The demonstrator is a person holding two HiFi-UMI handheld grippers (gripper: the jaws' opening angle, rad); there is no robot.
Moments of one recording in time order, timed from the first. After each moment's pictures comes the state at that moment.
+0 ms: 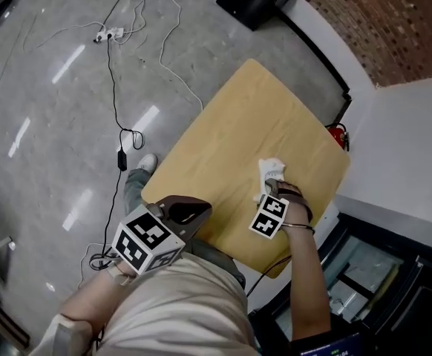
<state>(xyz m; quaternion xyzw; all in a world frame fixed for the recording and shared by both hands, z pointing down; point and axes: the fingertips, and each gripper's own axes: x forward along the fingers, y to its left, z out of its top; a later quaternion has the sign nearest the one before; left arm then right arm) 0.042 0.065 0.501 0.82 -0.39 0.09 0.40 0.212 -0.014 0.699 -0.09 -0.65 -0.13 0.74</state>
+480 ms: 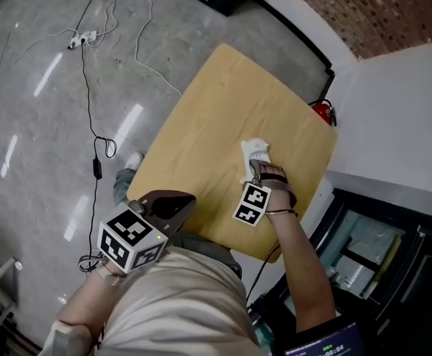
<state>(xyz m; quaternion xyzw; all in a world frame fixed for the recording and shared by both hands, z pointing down) 0.045 0.067 0.506 0.83 -0.38 0.09 0.41 0.207 -0.023 0.721 -0.03 -0.66 -0.20 0.73</state>
